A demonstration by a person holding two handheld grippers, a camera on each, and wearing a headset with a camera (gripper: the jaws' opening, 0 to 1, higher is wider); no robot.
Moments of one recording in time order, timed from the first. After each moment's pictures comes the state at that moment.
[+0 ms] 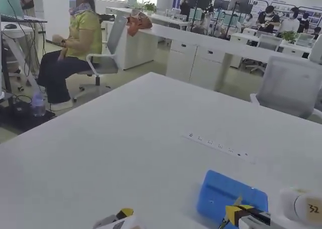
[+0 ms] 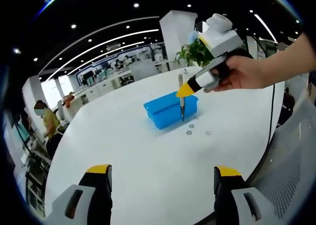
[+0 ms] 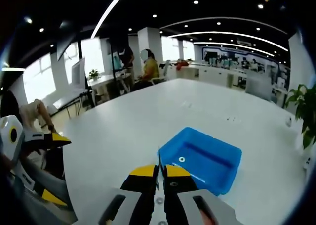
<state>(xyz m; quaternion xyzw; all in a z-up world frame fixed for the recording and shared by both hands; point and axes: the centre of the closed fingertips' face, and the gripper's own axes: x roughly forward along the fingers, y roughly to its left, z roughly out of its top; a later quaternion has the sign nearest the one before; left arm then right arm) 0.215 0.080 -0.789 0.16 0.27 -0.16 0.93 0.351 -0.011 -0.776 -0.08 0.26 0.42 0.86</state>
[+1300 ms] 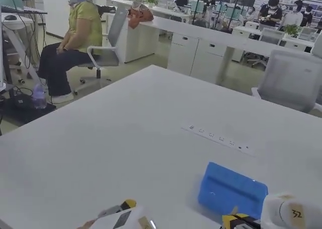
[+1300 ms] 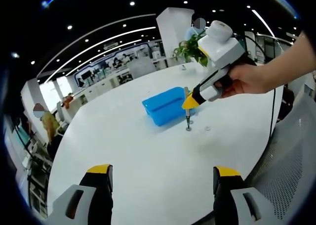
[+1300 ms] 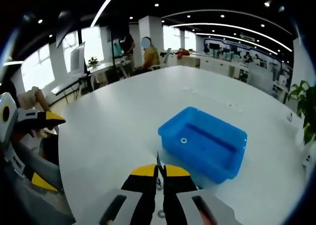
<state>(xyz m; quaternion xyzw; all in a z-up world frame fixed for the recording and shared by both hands) 0.213 0.081 -0.793 0.17 0.28 -0.16 0.93 0.341 -0.017 -0.811 -0.11 0.30 0.41 0.85</state>
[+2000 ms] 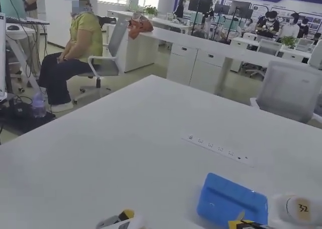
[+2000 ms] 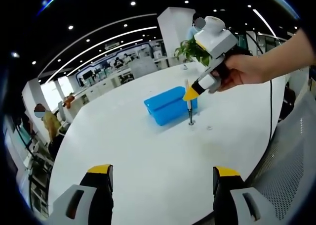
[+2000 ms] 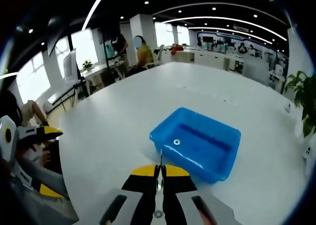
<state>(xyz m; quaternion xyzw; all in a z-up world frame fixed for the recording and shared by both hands) 0.214 0.084 -0.793 0.17 0.29 -0.16 0.93 0.358 -0.029 -0.797 -0.09 0.33 0.40 0.85</state>
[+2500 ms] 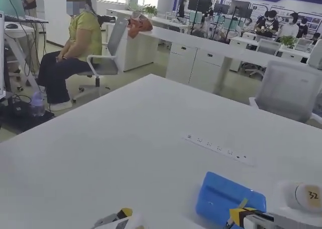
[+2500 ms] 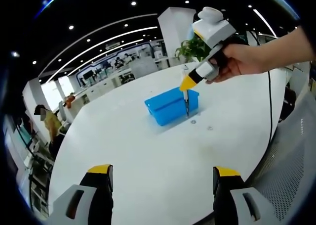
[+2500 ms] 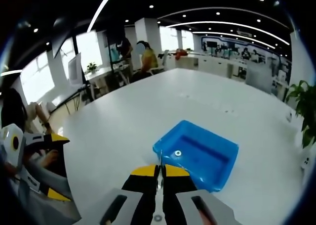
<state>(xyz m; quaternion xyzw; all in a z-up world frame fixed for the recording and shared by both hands) 0.215 0.085 -0.793 0.17 0.28 -0.15 0.93 0.361 -0.022 -0.772 -0.09 0.31 0.42 0.85</state>
